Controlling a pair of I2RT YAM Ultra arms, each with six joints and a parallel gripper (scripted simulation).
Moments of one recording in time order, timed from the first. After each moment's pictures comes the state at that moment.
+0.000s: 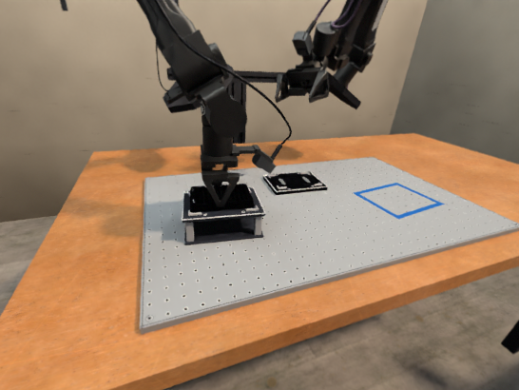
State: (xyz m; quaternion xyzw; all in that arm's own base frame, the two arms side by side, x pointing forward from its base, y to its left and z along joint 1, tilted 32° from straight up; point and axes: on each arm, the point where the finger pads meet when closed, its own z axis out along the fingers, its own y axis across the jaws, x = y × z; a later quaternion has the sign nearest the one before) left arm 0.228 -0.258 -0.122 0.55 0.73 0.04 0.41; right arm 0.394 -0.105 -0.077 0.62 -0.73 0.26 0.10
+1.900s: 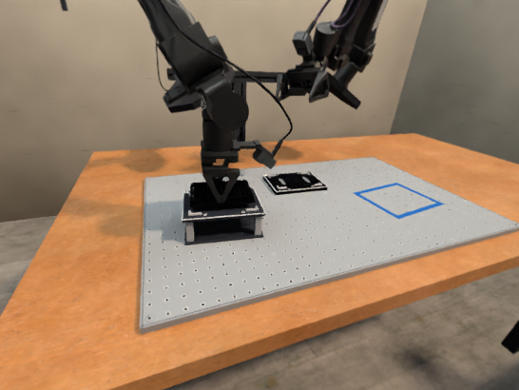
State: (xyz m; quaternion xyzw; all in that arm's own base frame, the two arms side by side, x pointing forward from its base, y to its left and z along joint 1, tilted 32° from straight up) left arm 0.228 -0.258 -0.122 0.55 0.73 0.04 0.41; right arm 0.393 -0.099 -0.068 0.62 -0.74 0.26 0.10
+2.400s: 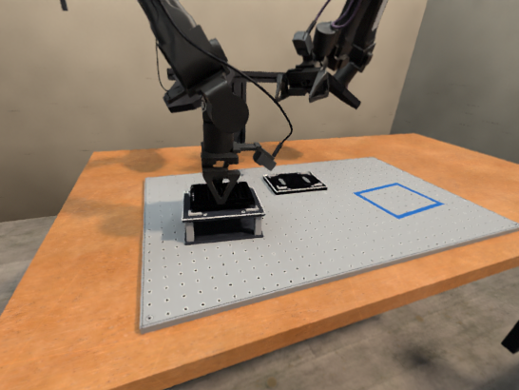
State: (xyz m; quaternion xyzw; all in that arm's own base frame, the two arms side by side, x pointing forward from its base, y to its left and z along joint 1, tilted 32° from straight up) left arm 0.228 -0.258 -0.122 0.55 0.73 0.04 0.41; right arm 0.394 -0.101 -0.072 0.62 -0.74 0.26 0.10
